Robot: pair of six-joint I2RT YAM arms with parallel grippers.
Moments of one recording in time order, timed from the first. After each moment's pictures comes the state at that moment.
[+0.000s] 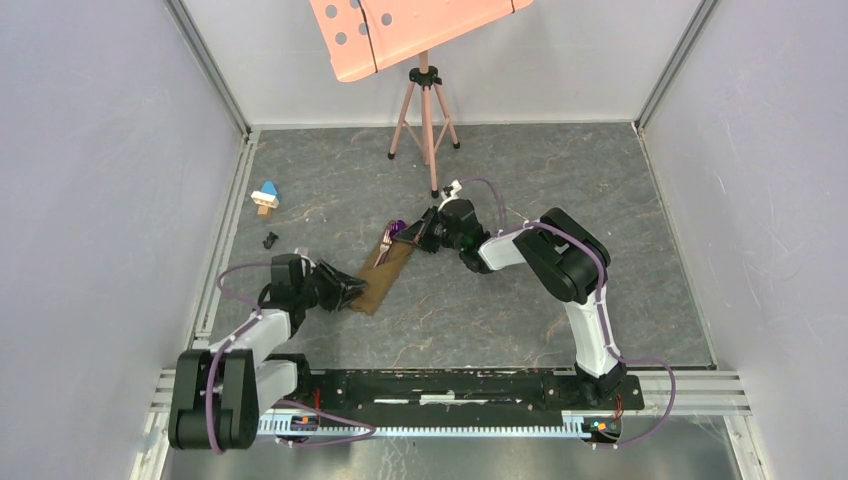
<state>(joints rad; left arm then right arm) 0.01 1.12 0.18 0.16 0.53 -0.99 0.70 2.13 1.06 0.68 -0.24 1.15</state>
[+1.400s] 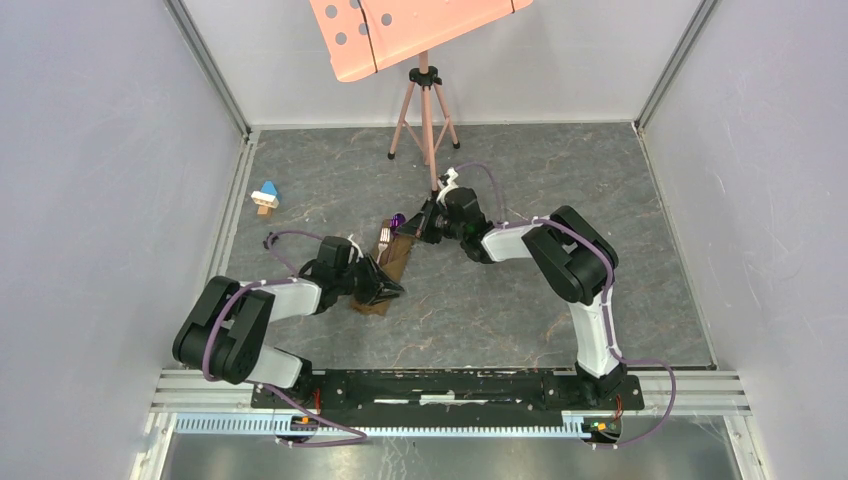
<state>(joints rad) -0.34 1.43 0.39 0.21 0.47 -0.93 0.67 2.10 1.13 0.58 -0.32 0.98</state>
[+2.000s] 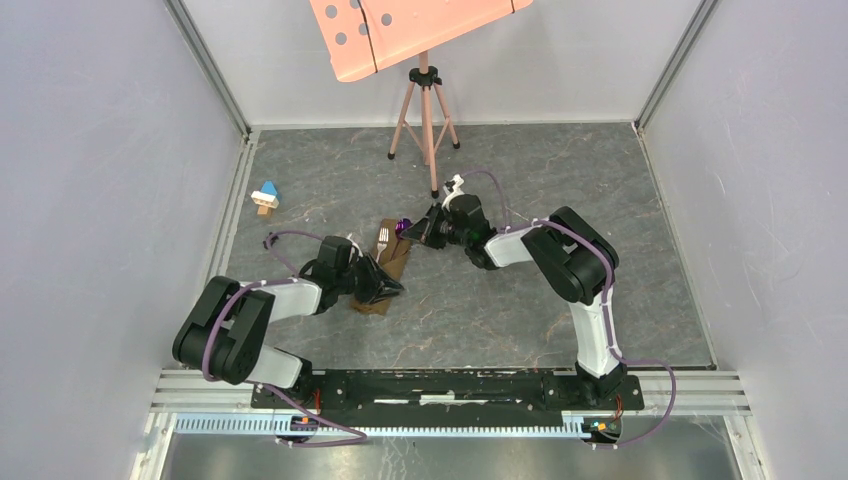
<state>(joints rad) -0.35 1.43 0.39 0.23 0.44 -0.96 0.67 2.09 1.06 0.63 -0.29 1.00</state>
